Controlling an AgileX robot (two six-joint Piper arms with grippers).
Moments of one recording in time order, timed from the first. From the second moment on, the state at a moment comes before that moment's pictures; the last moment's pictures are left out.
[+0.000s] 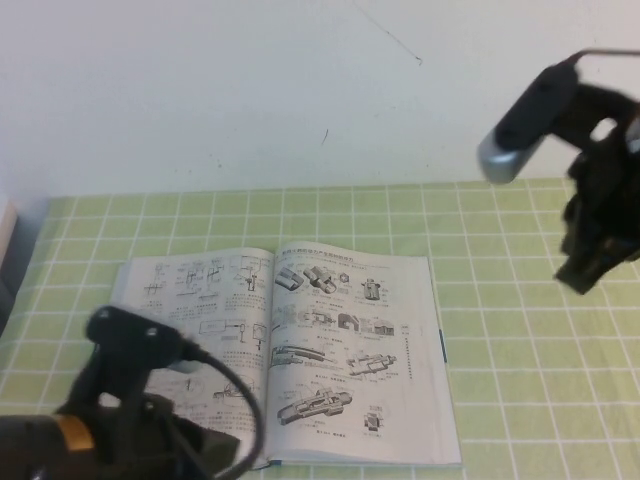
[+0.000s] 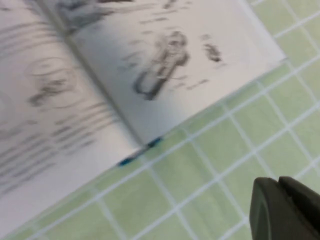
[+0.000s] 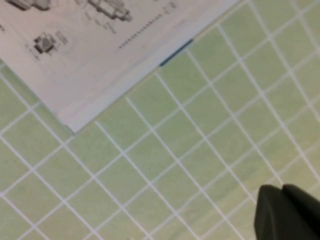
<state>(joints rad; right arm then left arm) 0.52 1.55 -1.45 -0.08 1.24 -0.36 -0.53 1.05 -0.56 -0.62 0.51 0.33</state>
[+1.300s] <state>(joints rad) 0.52 0.14 -0.34 -0.33 0.59 0.01 -0.53 0.03 -0.23 0.40 0.23 -0.51</state>
